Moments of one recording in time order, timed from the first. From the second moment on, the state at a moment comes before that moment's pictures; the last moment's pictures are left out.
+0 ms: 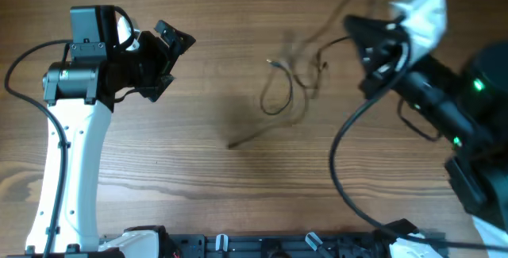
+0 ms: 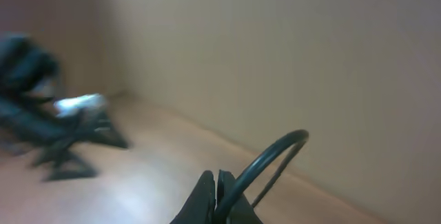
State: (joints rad) left arm 0.02 1.41 1.41 -0.94 0.51 -0.88; right arm 0.33 1.05 1.50 -0.58 -0.26 -0.08
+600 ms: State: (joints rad) left arm 0.02 1.41 1.41 -0.93 0.51 -0.88; right arm 0.32 1.46 1.48 -0.17 -0.63 0.00
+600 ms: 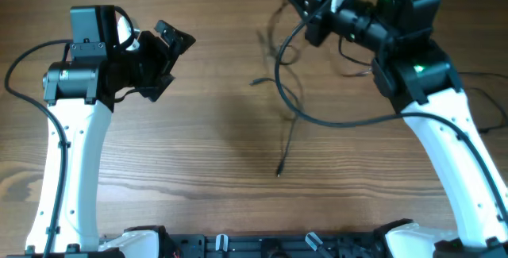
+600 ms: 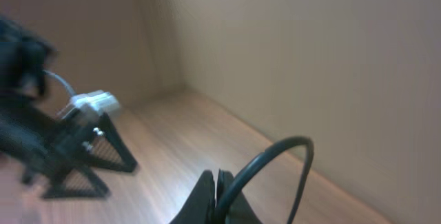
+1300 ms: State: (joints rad) left arm -0.18 1.53 1.41 -0.81 0.61 -0.74; right arm 0.32 1.42 1.48 -0.31 -0.88 -0.03
